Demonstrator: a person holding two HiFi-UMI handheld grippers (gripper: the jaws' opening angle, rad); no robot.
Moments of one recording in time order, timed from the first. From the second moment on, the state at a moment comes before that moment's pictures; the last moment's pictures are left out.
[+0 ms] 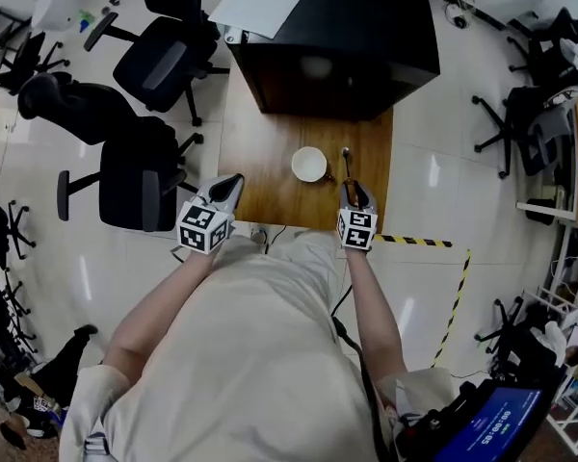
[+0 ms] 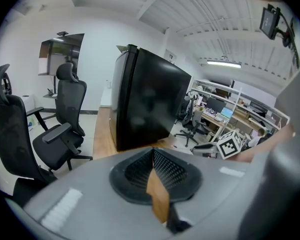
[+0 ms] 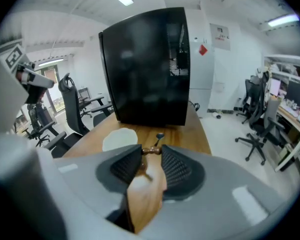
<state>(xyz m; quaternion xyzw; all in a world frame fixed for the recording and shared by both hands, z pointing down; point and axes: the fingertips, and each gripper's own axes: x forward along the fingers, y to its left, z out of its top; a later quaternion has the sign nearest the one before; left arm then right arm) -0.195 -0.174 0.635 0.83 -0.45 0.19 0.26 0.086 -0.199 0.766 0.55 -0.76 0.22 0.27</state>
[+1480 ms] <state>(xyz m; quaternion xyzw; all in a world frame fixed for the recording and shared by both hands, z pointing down) -0.228 -0.158 0.647 0.85 -0.42 0.18 0.28 -0.022 -0.181 0.807 0.45 -0.79 0.25 0.33</state>
